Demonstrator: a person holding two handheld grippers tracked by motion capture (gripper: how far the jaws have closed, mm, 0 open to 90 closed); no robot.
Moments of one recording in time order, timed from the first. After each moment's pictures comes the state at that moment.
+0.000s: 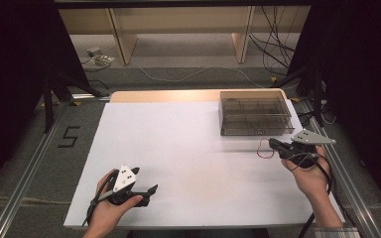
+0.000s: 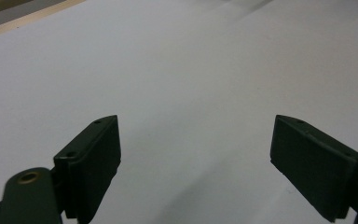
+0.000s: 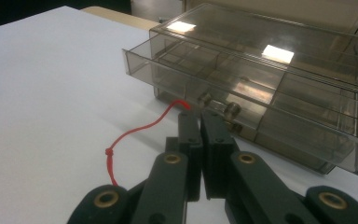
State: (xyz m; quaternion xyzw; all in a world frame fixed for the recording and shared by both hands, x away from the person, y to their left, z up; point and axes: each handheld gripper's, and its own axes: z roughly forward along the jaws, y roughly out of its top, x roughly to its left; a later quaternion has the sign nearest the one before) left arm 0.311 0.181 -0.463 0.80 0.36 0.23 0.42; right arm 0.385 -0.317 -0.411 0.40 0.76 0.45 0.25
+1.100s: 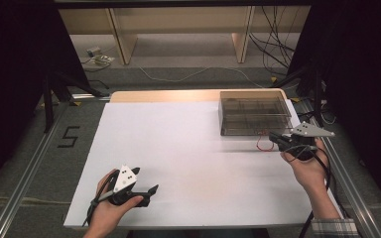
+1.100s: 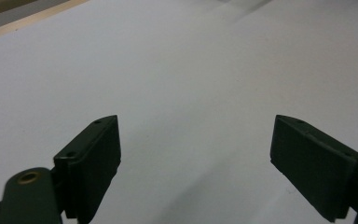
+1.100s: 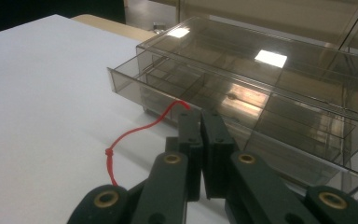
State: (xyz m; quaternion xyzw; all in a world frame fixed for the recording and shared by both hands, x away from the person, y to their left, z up) left arm 0.310 0.180 -0.462 0.80 0.36 0.23 0.42; right arm 0.401 -0.316 -0.402 0.40 0.75 0.45 0.27
